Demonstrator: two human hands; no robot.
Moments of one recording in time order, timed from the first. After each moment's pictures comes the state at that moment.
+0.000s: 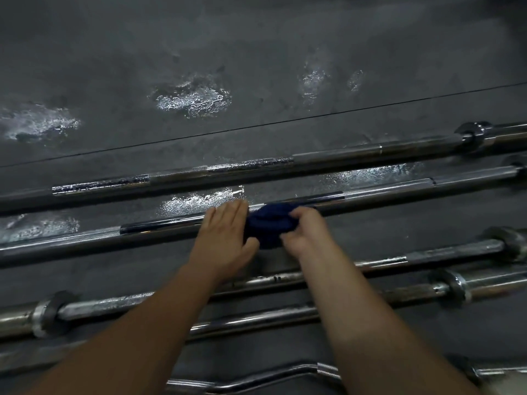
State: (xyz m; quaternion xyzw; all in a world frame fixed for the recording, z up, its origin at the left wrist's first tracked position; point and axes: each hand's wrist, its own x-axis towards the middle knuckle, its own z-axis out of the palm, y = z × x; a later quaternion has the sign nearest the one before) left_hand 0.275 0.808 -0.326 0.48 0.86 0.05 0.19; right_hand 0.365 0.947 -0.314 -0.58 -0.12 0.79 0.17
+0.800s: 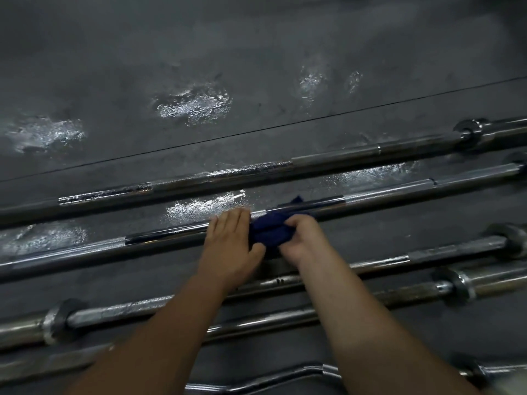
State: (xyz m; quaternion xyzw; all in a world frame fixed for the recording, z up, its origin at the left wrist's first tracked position) left_hand 0.287 0.809 -0.321 0.44 0.87 0.08 0.20; right_hand 0.363 0.937 -0.299 -0.60 -0.08 0.78 0.15
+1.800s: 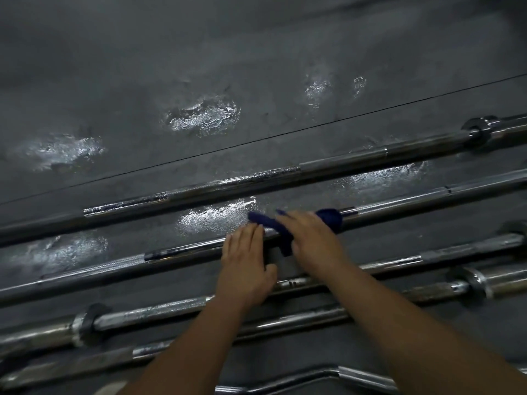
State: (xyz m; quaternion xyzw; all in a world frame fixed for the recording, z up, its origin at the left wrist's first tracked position) left_hand 0.309 0.793 -0.322 0.44 0.87 0.08 0.21; right_hand 0.401 0.943 -0.323 -0.24 -0.94 0.24 0.02
